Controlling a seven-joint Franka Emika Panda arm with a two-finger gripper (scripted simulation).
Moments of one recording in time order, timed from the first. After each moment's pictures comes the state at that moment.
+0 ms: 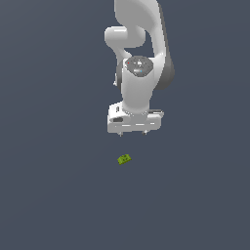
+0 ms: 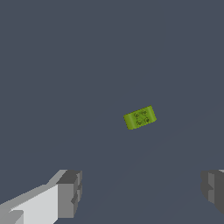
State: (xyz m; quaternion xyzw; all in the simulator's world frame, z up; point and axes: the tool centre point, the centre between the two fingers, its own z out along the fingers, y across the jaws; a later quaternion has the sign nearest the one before) arm 0.004 0.033 0.174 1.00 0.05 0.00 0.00
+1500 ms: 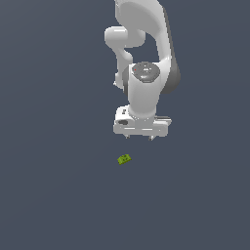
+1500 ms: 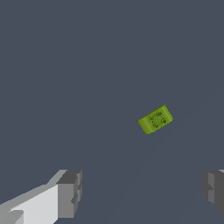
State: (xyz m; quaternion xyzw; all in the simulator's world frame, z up) arm 0.015 0.060 0.163 1.00 -0.05 0.01 -0.02
